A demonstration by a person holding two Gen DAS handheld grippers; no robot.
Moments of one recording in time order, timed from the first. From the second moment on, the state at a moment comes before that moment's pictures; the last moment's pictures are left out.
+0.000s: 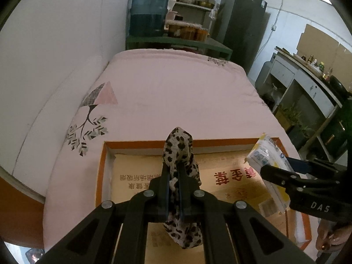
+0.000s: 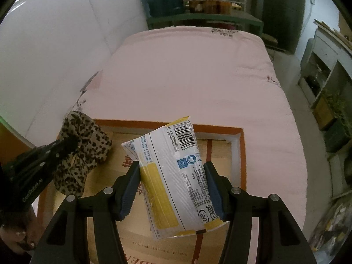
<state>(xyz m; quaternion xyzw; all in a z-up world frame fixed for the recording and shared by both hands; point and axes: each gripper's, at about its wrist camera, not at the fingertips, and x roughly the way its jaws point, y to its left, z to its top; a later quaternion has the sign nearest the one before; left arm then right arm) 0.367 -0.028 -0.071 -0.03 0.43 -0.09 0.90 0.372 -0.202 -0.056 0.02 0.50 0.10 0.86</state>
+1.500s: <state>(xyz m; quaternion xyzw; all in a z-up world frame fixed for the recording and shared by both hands) 0.326 -0.028 -0.046 -0.04 0.41 -0.11 0.90 0.331 -0.204 -0.042 0.03 0.46 0.09 0.88</state>
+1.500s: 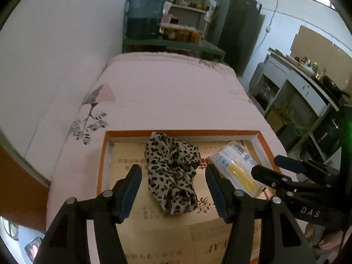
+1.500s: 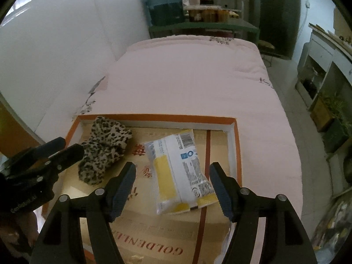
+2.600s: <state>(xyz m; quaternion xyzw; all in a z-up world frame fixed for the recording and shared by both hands) 0.169 0.005 0.026 -0.03 0.32 -0.10 0.94 0.158 -0.184 0.039 0.02 0.38 0.10 0.92</state>
